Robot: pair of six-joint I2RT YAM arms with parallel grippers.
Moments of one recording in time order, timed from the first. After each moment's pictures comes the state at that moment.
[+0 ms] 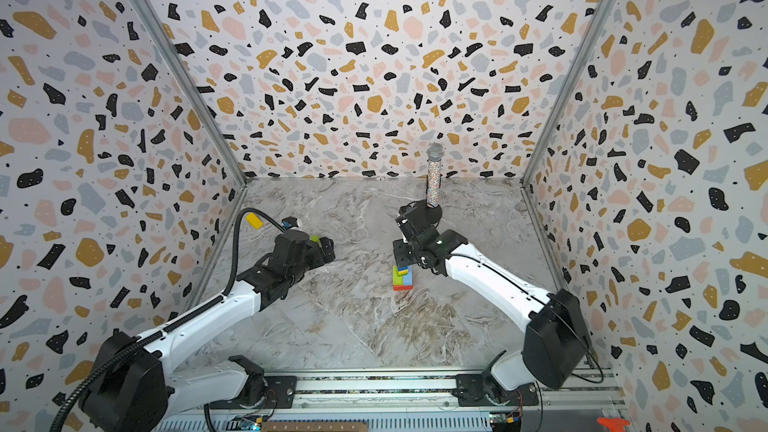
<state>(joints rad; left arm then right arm) -0.47 1.22 0.76 -0.20 -0.24 -0.61 0.68 1.37 1.17 -0.61 0.07 0.33</state>
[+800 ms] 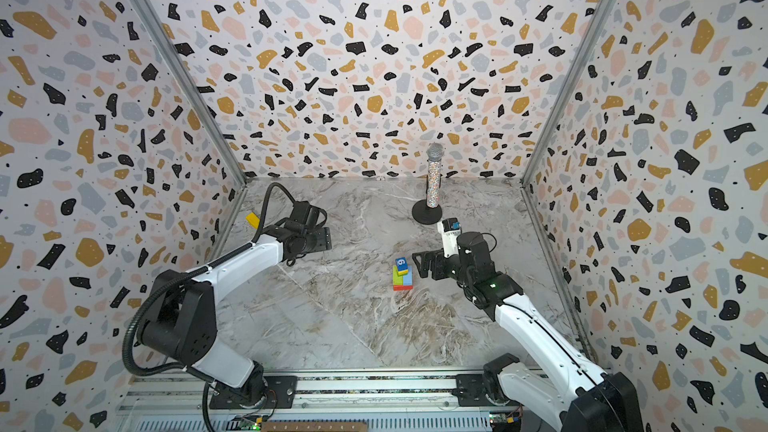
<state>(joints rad) -0.34 1.64 1.12 -0.48 -0.23 -0.42 0.44 0.98 0.66 -0.20 -0.25 0.31</state>
